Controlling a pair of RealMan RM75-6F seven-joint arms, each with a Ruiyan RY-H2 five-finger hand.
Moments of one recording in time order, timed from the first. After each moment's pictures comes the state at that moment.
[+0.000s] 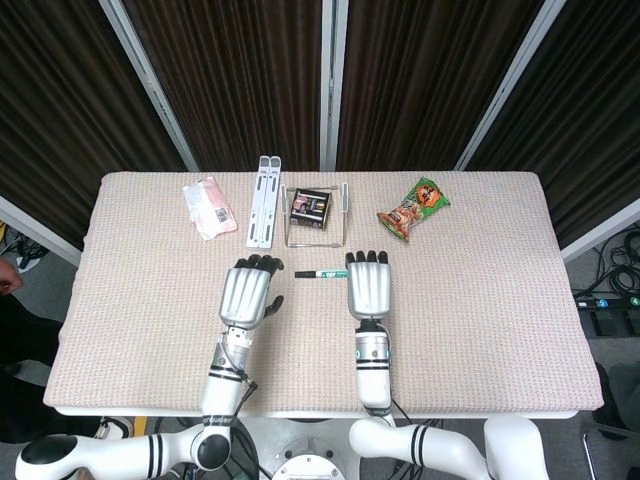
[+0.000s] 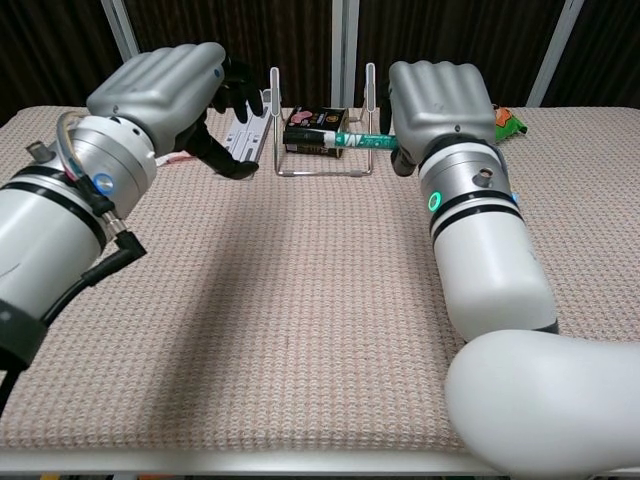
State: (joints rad) left arm -0.58 -1.99 -0.39 -1.56 1.17 1.32 0.86; right arm 0.75 -2.19 0.45 -1.21 -1.08 1.45 -0.96
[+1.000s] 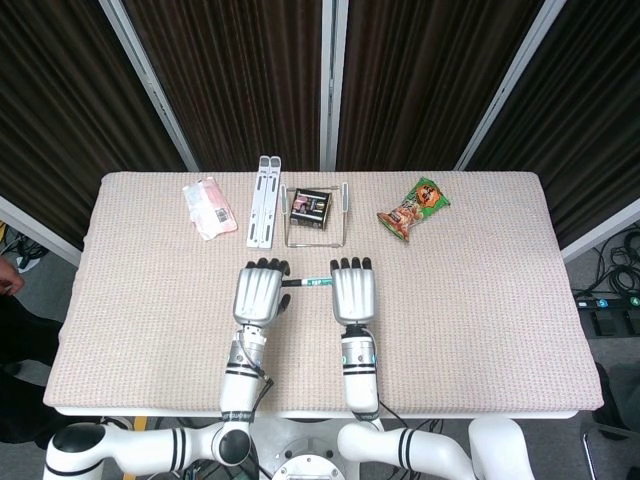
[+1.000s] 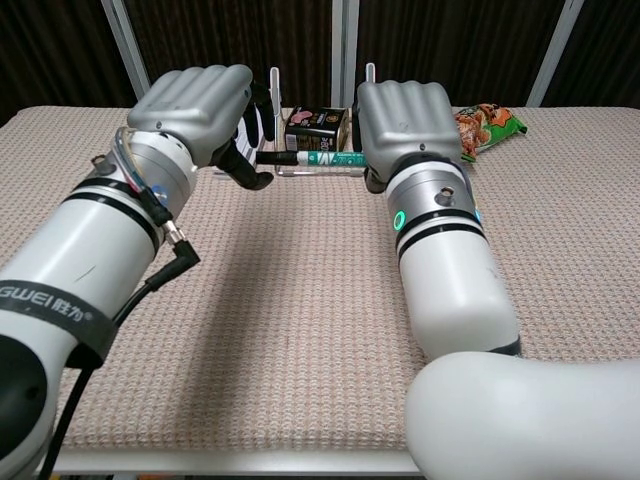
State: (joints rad) left arm -0.69 -2.07 -0.39 -1.46 1.06 1.38 0.92; right arm 0.78 -2.25 0.44 -1.16 -1.08 1.44 -0.96
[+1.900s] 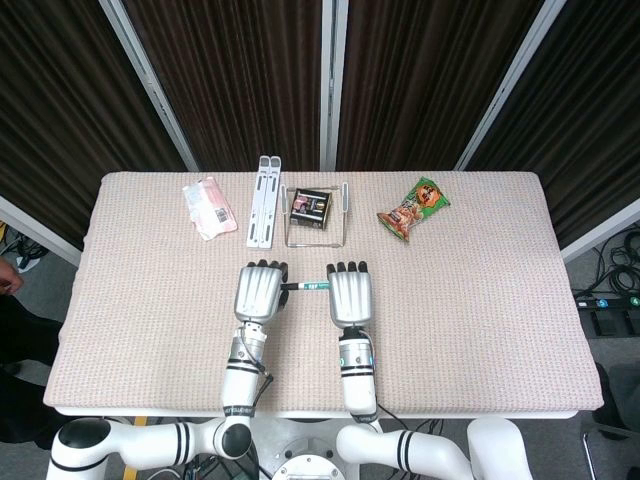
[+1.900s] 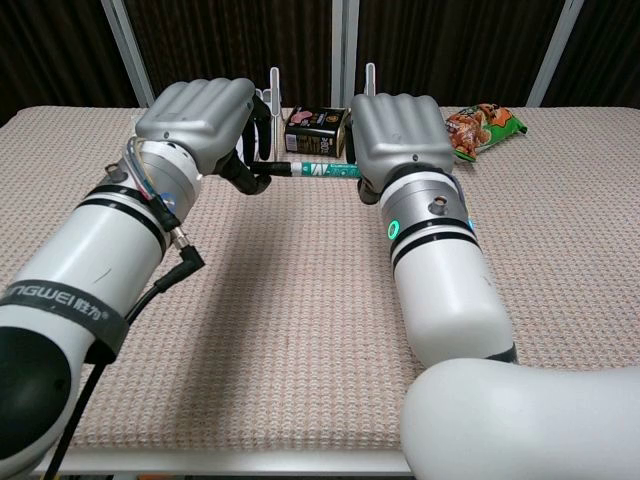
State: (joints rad) left arm -0.73 -2.08 -0.38 -1.39 1.02 1.37 0.89; right arm 0.77 -2.26 0.44 -1.16 -1.06 1.41 -0.95
